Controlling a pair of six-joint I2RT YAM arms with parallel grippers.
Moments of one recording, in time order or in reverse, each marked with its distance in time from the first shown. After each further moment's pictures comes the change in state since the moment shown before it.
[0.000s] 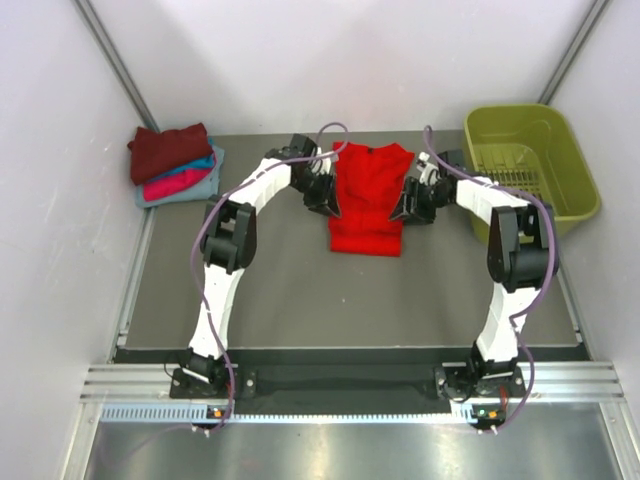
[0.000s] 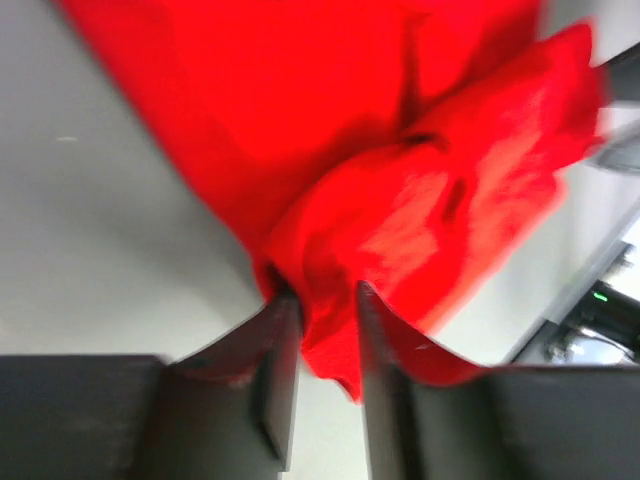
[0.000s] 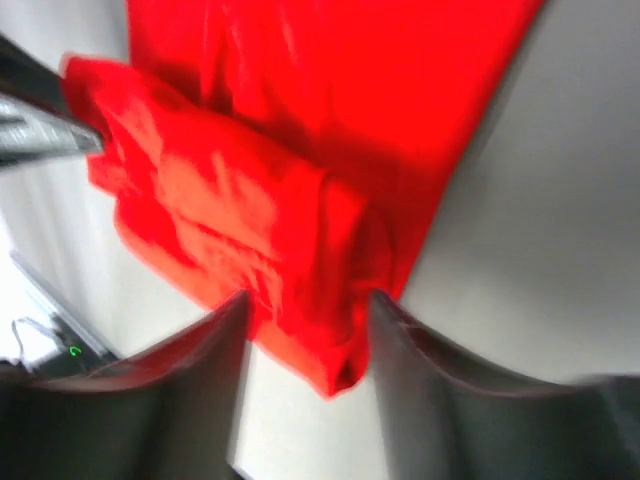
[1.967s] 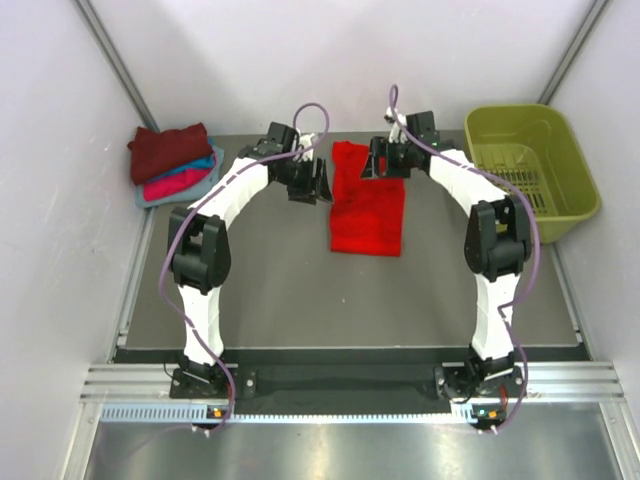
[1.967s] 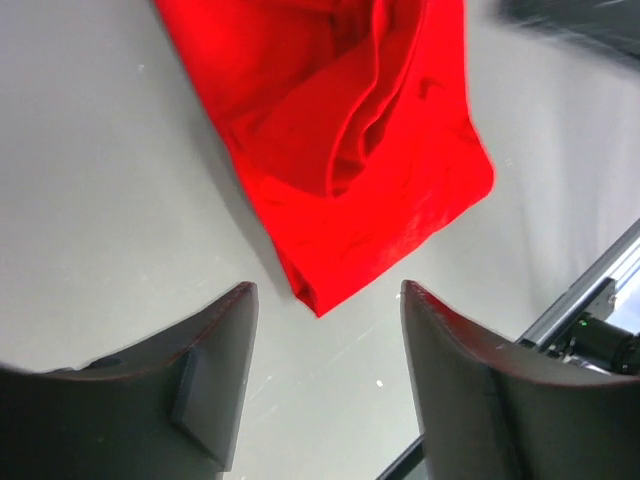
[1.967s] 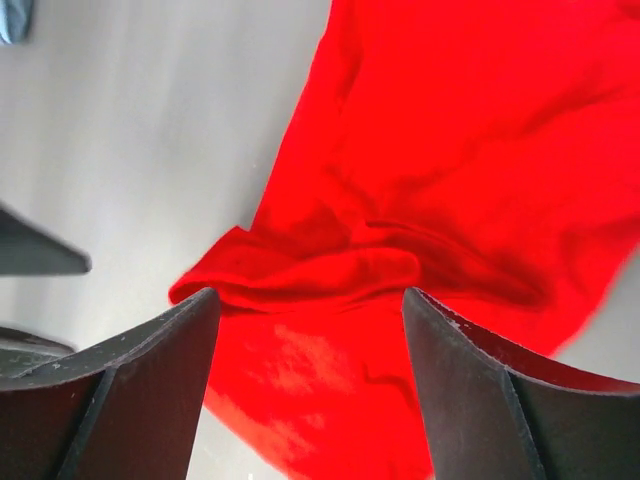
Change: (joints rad) left arm 0.023 -0.337 -0.267 0.117 -0.133 -0.069; right arm 0.151 0.178 0.466 0.006 0.144 -0.092
